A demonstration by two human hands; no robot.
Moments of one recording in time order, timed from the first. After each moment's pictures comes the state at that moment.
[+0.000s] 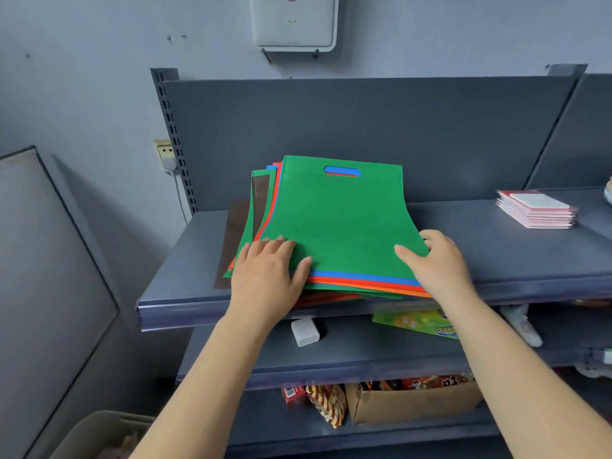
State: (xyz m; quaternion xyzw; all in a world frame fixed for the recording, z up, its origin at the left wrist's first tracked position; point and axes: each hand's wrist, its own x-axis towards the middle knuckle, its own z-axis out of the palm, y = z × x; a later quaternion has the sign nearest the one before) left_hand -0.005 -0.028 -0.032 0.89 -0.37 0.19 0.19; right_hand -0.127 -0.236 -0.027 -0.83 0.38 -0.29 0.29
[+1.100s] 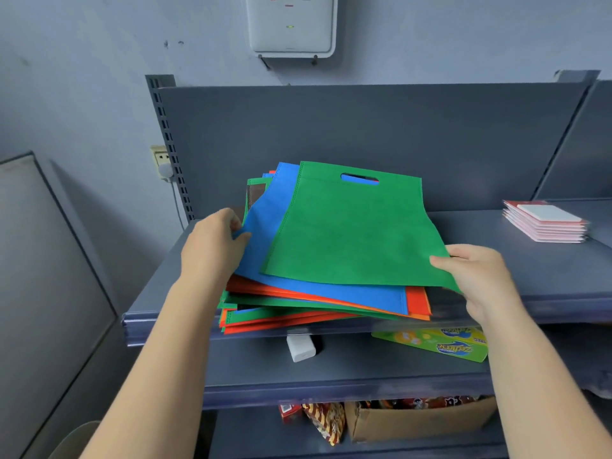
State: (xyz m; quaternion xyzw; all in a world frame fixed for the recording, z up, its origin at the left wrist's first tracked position) left_hand 0.059 -0.023 0.011 0.91 -0.21 0.14 0.33; right_hand -0.144 -0.274 -0.015 -0.69 0.34 -0.33 0.54
